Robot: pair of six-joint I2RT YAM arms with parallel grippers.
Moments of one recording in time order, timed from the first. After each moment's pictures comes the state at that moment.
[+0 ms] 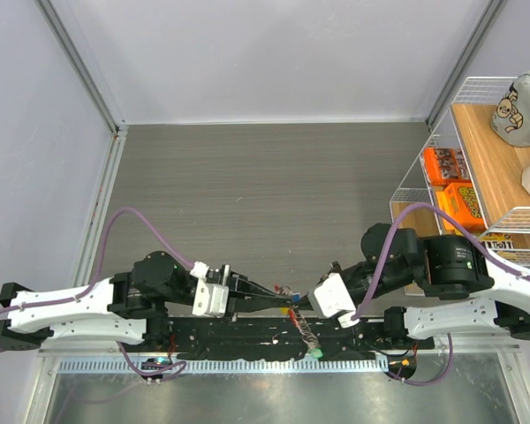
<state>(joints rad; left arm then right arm) -1.44 0.74 0.81 0.12 0.33 0.21 1.44 0.95 1.40 -0.91 -0.35 -0.57</state>
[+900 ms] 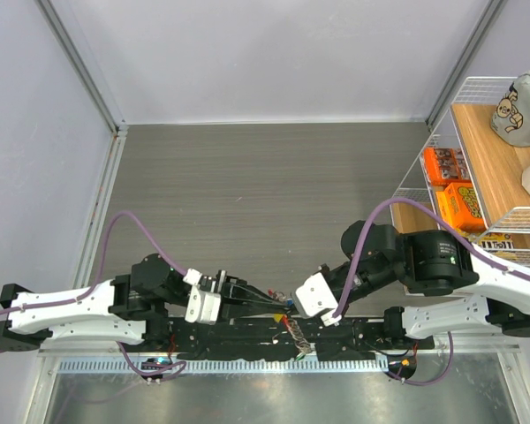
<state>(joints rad) -1.44 0.72 0.77 0.19 0.40 0.24 1.44 1.04 1.47 -0.95 -0.41 -0.54</state>
